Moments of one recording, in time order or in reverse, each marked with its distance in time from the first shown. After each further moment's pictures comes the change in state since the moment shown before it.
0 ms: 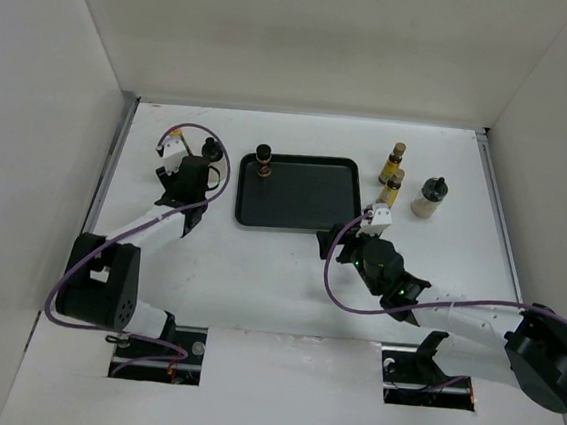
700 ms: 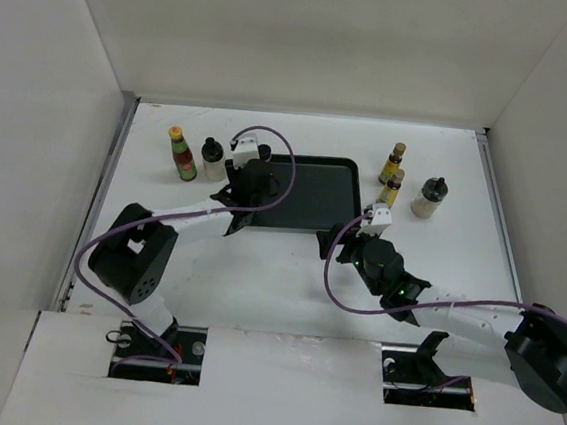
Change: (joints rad) left arm -0.356 0.154 0.168 0.099 -0.004 0.019; right arm 0.000 0.000 0.002 0.000 0.000 0.000
